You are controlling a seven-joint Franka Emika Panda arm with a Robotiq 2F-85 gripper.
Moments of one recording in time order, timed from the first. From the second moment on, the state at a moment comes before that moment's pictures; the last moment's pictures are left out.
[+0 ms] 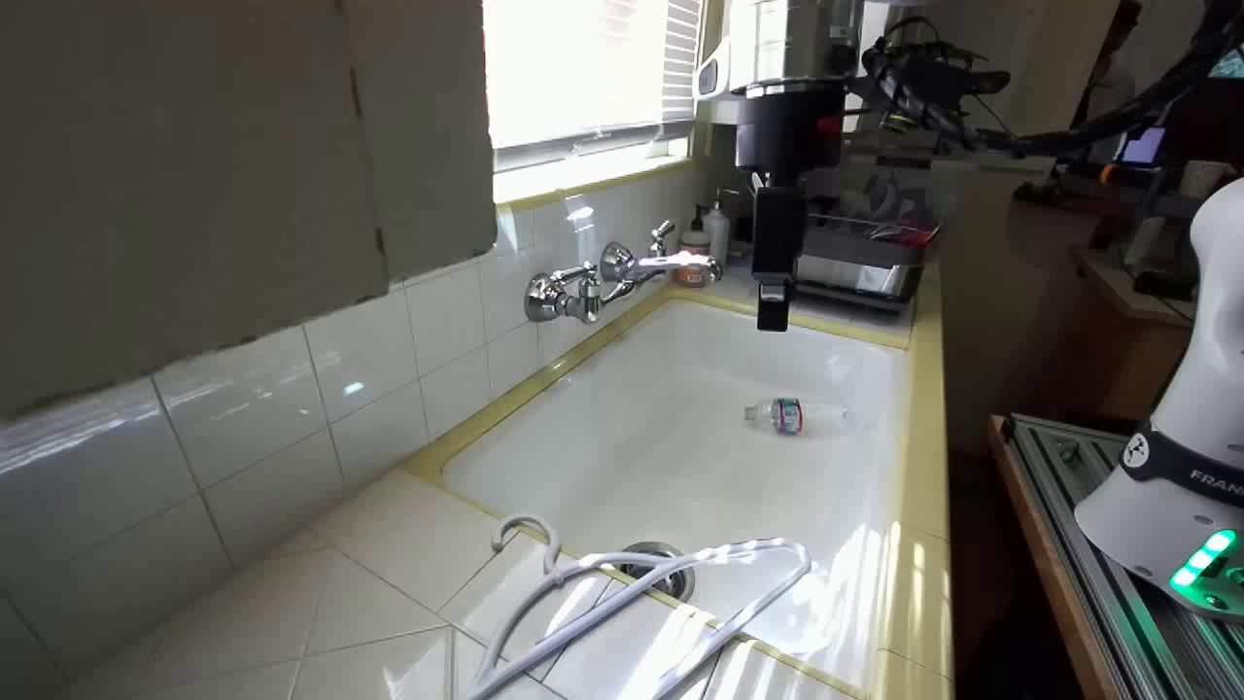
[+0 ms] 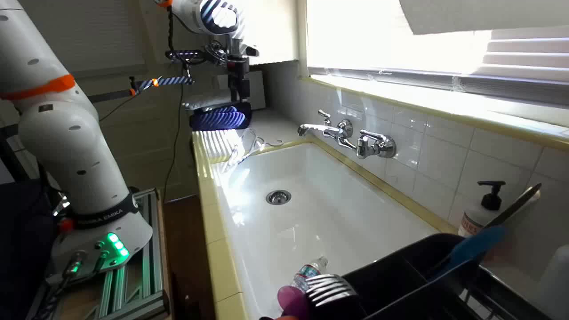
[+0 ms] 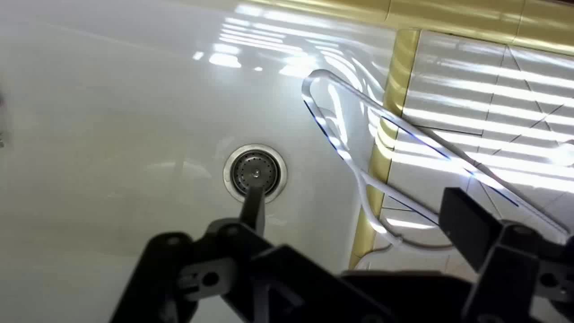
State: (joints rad) arm 0.14 -0.19 0.22 -2.28 0.16 2.01 0.23
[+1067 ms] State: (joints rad) arm 0.18 -0.15 0.23 -2.30 0.16 2.01 0.22
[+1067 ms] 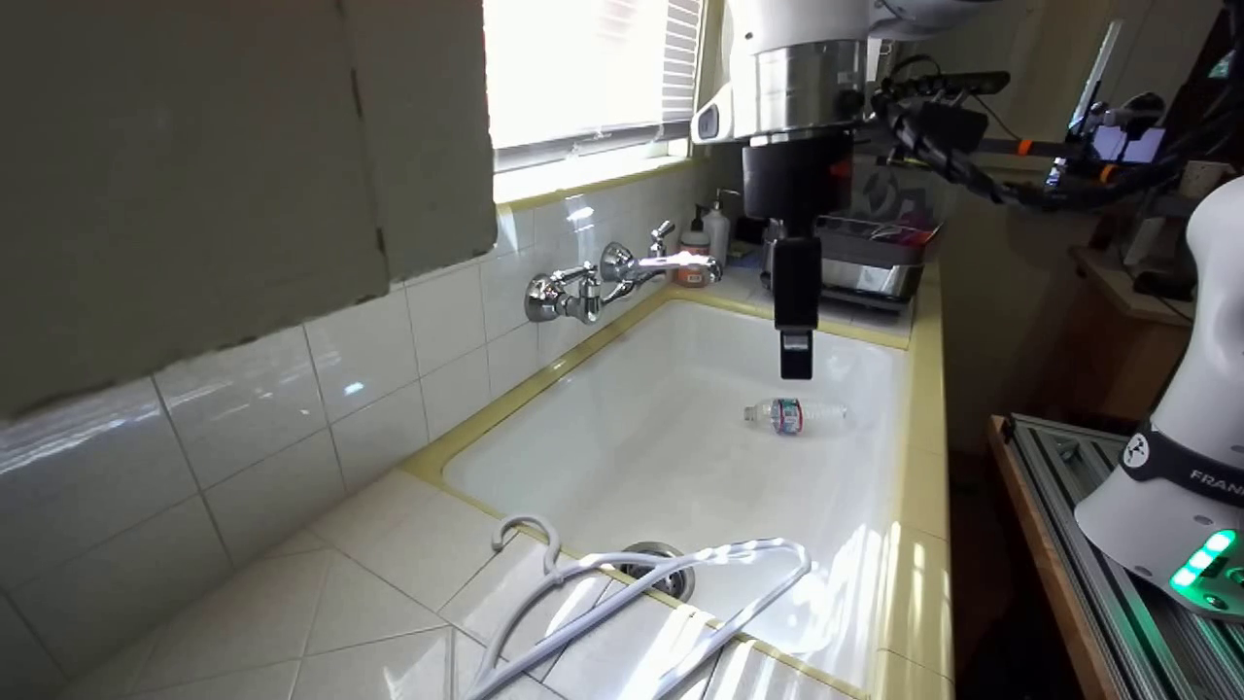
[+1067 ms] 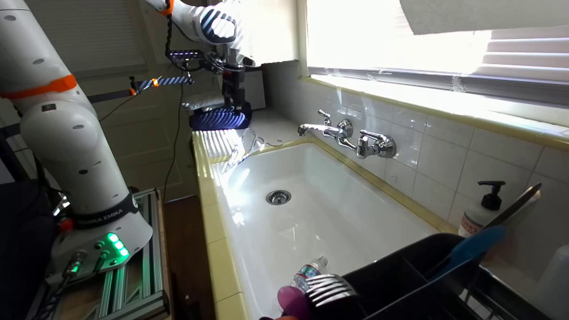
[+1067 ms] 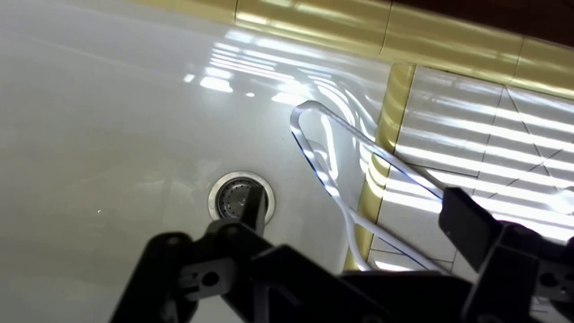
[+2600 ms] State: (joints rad) arm 0.21 0.02 0.24 -2.39 0.17 2.04 0.24
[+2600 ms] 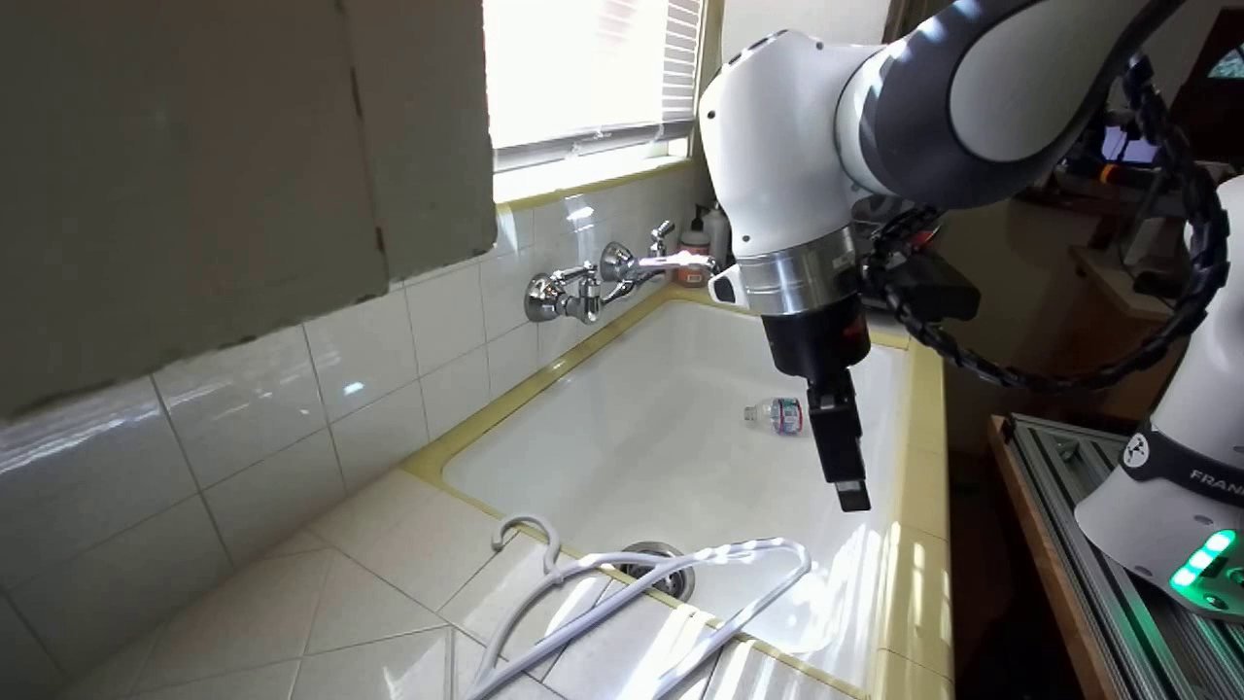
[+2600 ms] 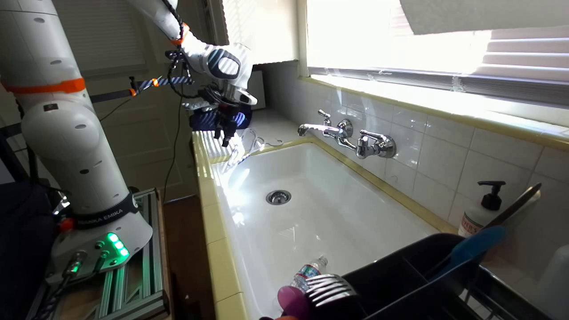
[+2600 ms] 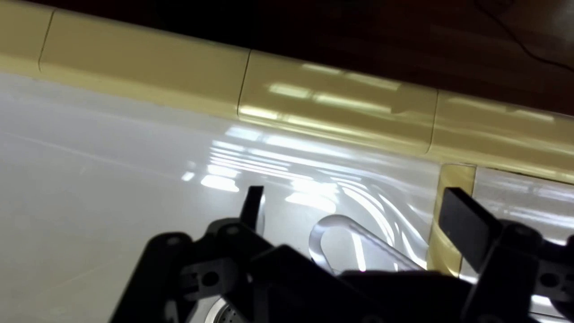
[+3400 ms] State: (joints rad) arm 0.21 0.15 0.23 -2.38 0.19 2.20 0.13
